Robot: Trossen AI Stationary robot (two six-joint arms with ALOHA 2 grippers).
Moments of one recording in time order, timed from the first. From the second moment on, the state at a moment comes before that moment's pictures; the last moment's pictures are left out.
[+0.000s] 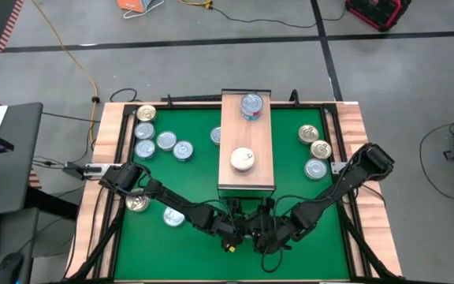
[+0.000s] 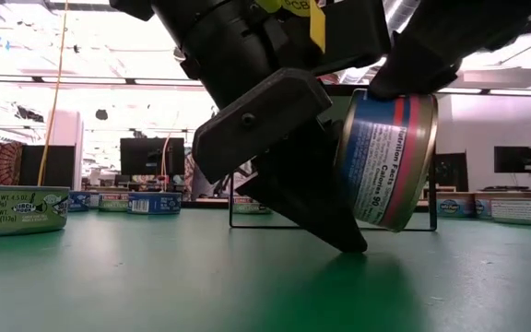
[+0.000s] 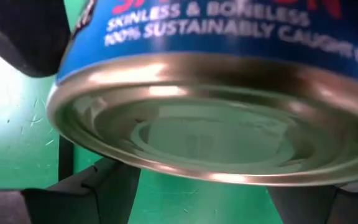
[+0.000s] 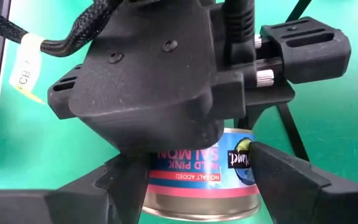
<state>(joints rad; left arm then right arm) -0.43 2.19 1.56 -0.29 -0.38 -0.08 0.58 1.77 1.17 -0.36 0.54 0.62</state>
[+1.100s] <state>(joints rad) -0.46 2.14 1.56 -0.47 -0.34 -0.12 0.55 1.79 1.17 -0.34 0.53 0.60</state>
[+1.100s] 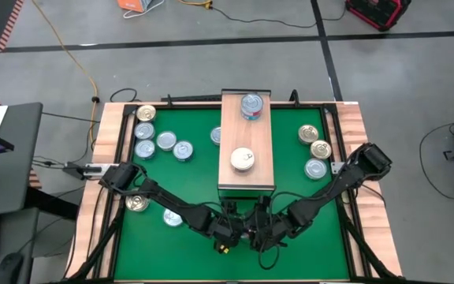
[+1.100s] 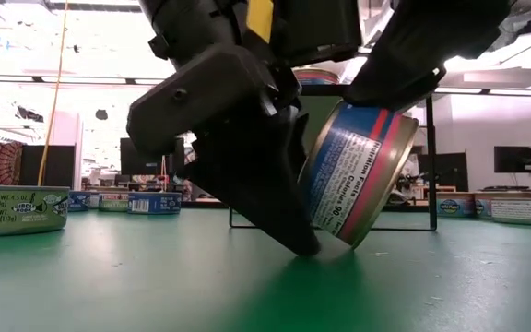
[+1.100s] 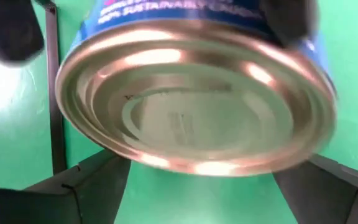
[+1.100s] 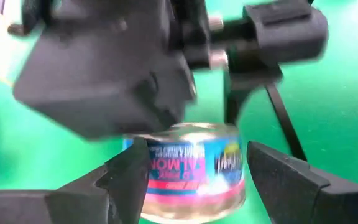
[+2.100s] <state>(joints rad) -0.48 2.06 1.49 -0.50 -0.38 -0.23 0.53 1.79 1.16 -0.21 0.52 0.51</state>
